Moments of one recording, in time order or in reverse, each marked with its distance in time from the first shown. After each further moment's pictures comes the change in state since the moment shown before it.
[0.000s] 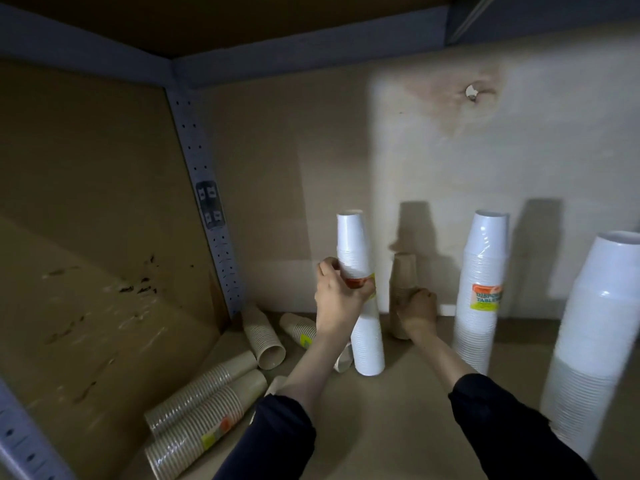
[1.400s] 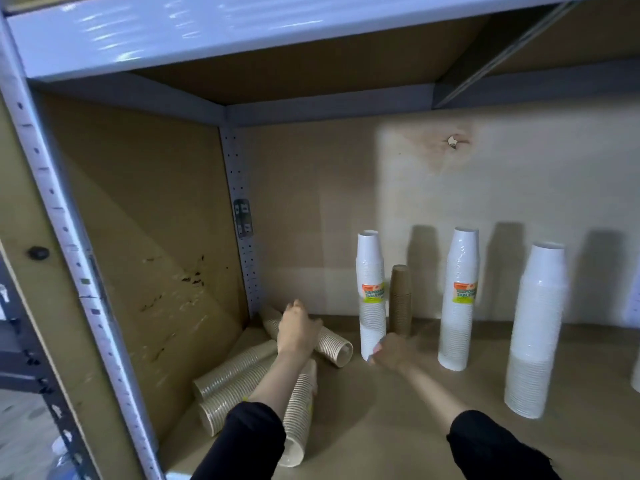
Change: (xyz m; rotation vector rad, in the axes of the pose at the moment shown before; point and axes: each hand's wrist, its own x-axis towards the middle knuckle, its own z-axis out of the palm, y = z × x) left_hand -0.047 -0.048 -0.087 0.335 -0.069 -0.139; right_hand -0.138 -0.019 -0.024 -0.193 -0.398 -0.092
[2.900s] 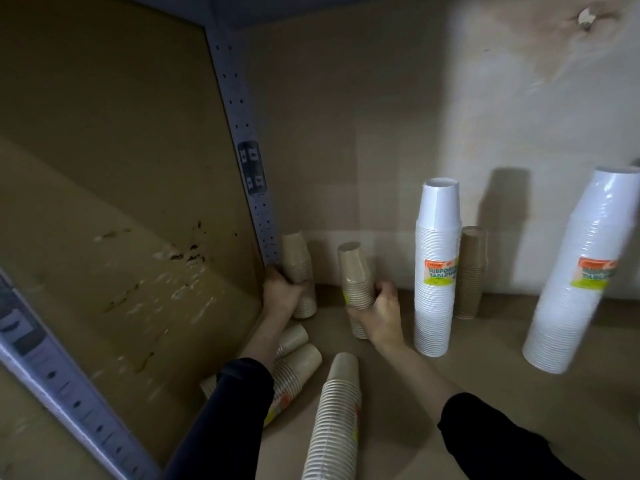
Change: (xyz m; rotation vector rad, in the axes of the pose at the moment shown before) left_hand 0.144 -0.100 0.021 -0.281 0.119 -0.185; right_hand 0.094 -0.066 0.086 0.507 0.288 -0.129
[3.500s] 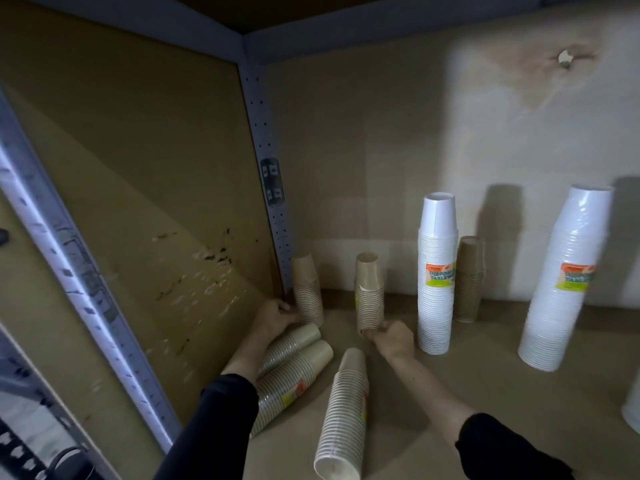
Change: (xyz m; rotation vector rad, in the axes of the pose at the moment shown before) left_hand -0.031 -0.026 -0.053 0.187 -0.271 -0.107; right_hand -0.034 0.002 -0.011 -0.096 -0.129 0.253
